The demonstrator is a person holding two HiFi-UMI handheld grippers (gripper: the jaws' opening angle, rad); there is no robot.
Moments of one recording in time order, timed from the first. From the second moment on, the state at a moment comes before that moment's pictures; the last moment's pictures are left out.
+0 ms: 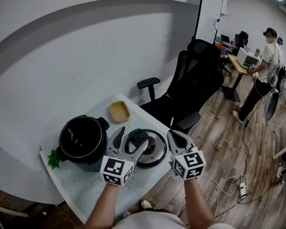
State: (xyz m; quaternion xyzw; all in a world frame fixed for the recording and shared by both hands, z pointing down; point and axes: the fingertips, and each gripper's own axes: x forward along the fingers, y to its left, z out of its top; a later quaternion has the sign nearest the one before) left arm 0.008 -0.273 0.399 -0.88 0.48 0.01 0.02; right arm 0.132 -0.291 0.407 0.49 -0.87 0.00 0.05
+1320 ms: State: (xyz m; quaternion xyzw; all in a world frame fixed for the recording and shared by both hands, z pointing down) left arm 0.081 -0.349 0.594 -0.89 0.32 -0.30 -0.11; right arm 0.197 -0.285 0.470 0.53 -0.84 0.07 0.08
